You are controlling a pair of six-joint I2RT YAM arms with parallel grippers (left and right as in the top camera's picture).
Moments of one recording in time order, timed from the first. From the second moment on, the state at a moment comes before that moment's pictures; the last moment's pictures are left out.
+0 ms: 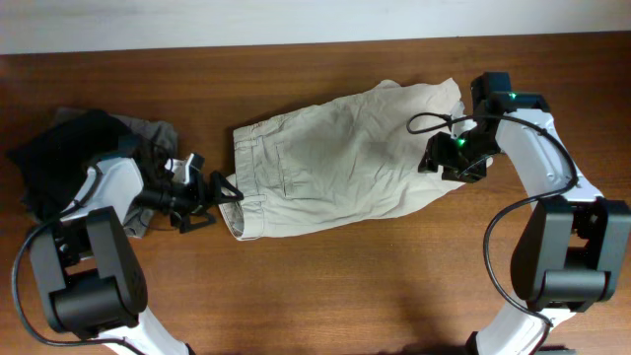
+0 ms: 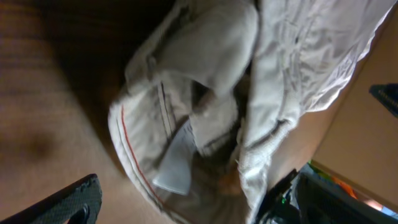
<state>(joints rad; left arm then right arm) 0.21 1.92 1.19 -0.96 0.75 0.01 -0.07 1.91 1.49 -1.10 -0.35 0.12</state>
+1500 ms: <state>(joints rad) 0.15 1.79 1.56 -1.06 0.55 -0.14 -0.10 1.75 1.52 -1.11 -0.32 0.09</state>
